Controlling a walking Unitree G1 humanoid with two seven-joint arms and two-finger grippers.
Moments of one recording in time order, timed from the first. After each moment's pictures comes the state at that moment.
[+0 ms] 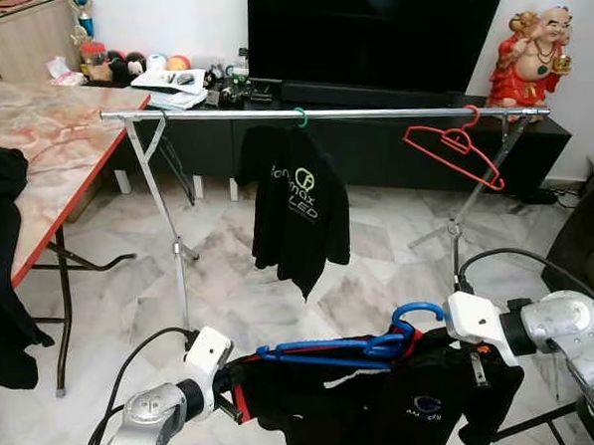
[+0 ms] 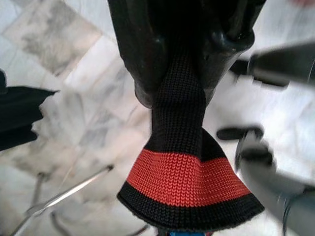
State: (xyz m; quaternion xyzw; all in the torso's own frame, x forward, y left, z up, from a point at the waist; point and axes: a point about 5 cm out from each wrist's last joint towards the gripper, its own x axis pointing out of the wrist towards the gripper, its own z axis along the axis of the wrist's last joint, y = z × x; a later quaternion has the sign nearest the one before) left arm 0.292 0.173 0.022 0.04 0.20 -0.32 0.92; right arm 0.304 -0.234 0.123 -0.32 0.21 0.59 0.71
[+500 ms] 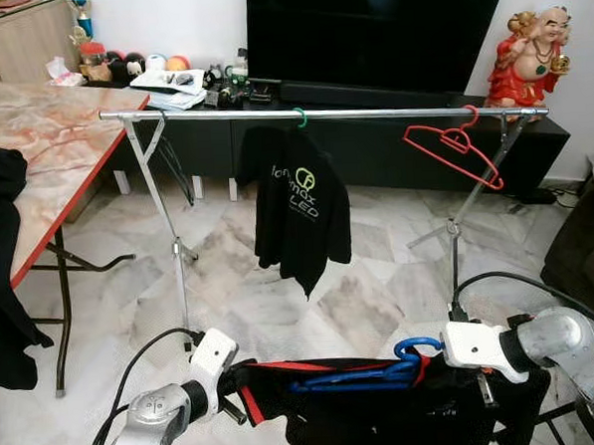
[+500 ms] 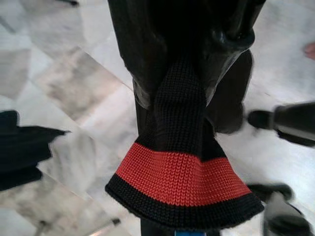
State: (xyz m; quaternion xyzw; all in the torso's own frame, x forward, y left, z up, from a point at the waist) left arm 0.291 0.166 0.022 0.05 0.20 -0.34 0.92; right arm 0.307 -0.245 0.100 -0.42 0.27 0.53 0.68
